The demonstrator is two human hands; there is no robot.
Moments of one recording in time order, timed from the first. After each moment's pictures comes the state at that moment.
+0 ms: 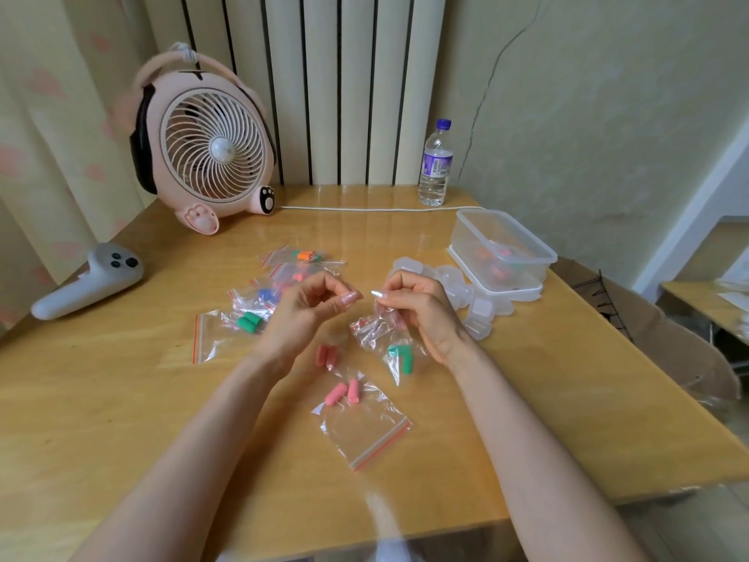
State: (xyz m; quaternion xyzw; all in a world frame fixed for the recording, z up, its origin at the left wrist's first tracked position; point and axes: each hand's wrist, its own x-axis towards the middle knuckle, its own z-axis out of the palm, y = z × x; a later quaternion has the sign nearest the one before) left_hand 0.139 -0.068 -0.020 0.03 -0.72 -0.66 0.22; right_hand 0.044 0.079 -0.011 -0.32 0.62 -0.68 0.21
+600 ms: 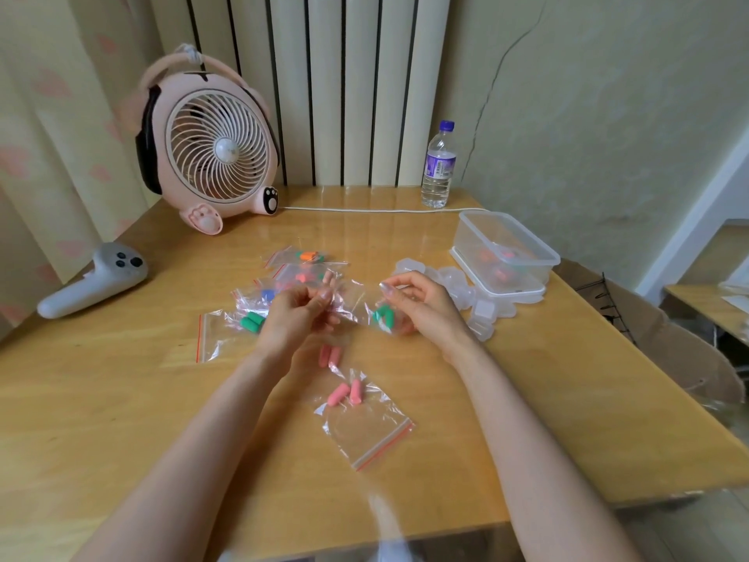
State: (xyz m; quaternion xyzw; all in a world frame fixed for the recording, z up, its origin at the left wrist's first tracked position) left_hand 0.137 -0.075 -0.024 0.19 -0.69 -0.67 0.21; right_hand 0.036 0.080 -0.016 -0.27 0.75 -0.58 0.14
